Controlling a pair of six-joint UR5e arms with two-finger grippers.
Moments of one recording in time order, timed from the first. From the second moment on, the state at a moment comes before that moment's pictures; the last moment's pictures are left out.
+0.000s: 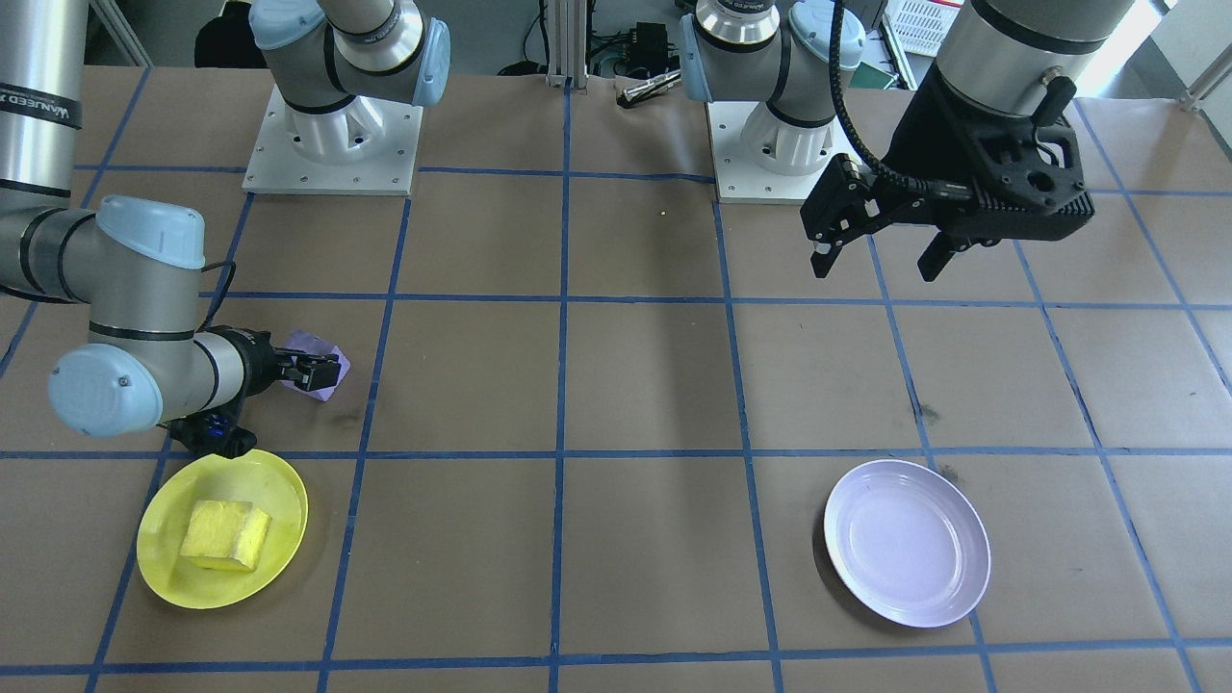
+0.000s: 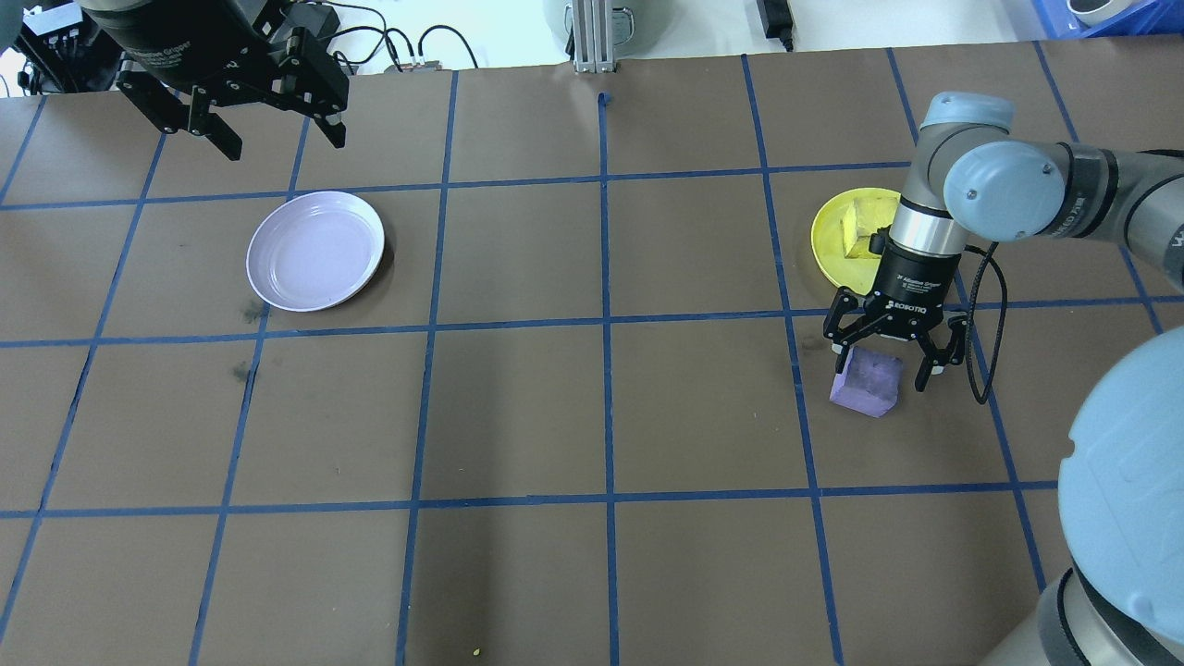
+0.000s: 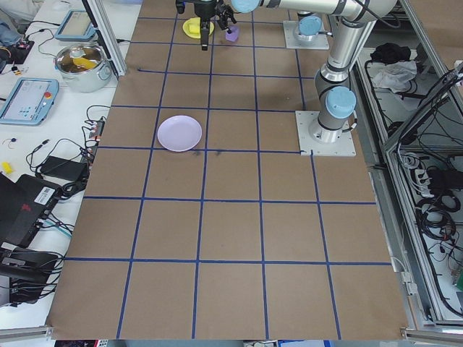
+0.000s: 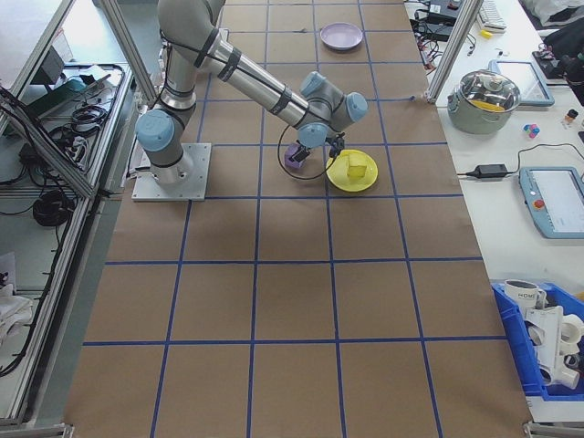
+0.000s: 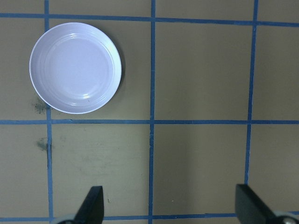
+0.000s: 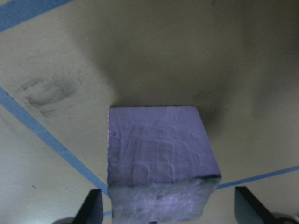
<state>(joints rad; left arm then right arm) -1.52 -1.63 -1.40 -1.60 1.51 0.01 1.36 -1.15 1.76 -1.56 -1.57 0.14</state>
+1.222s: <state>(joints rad) -1.52 -1.63 -1.40 -1.61 1.52 0.01 1.39 -1.25 1.77 -1.64 -1.43 0.10</state>
